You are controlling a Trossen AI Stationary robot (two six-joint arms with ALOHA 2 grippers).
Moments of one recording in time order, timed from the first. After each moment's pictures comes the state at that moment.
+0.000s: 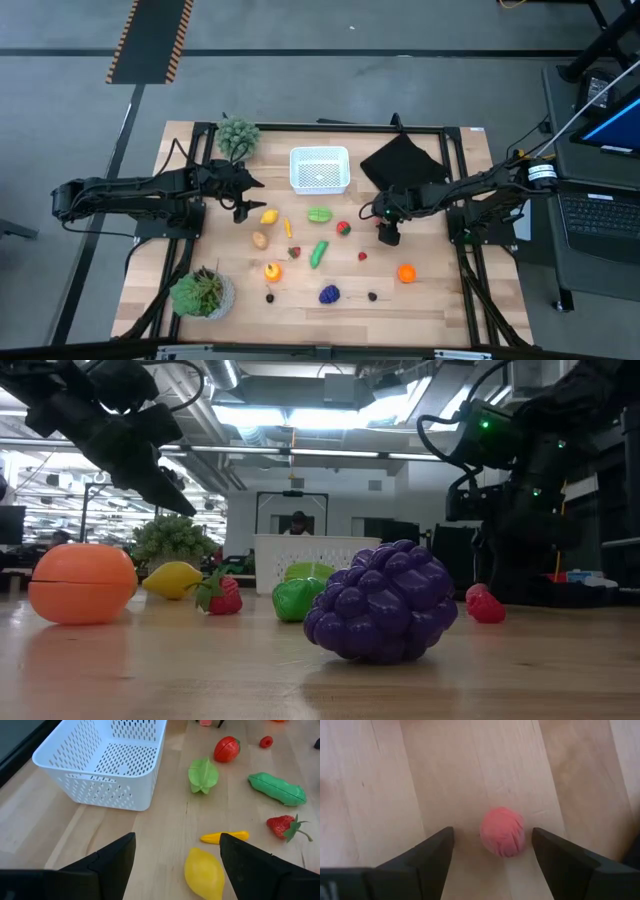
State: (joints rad) left arm 0.30 0.73 0.35 -0.23 0.09 0.03; right arm -0.02 1.46 0.56 -0.27 0.08 0.21
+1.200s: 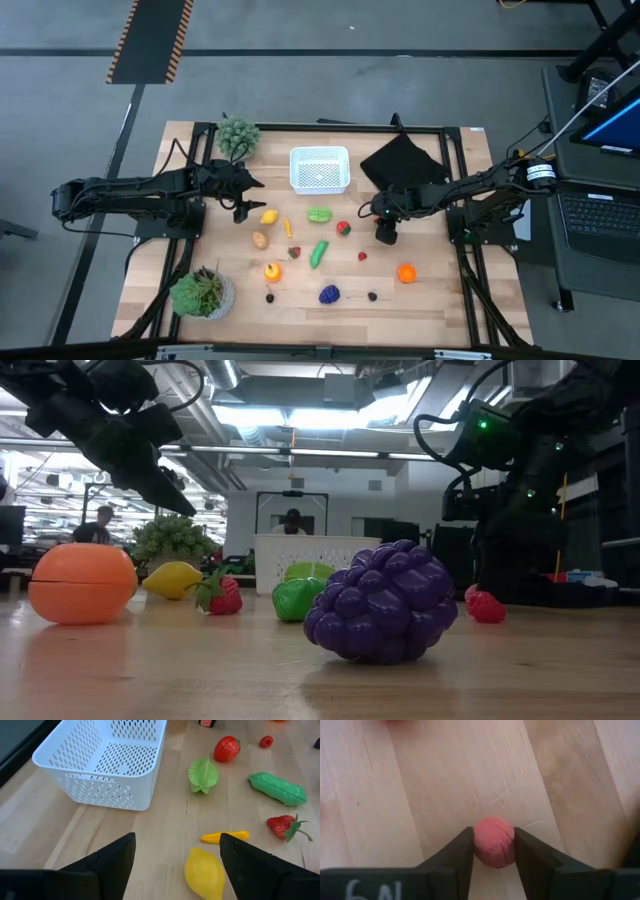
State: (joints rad) left arm 0.30 0.73 0.35 -0.23 0.09 0.03; right arm -0.02 1.46 0.56 -0.25 0.10 0.26
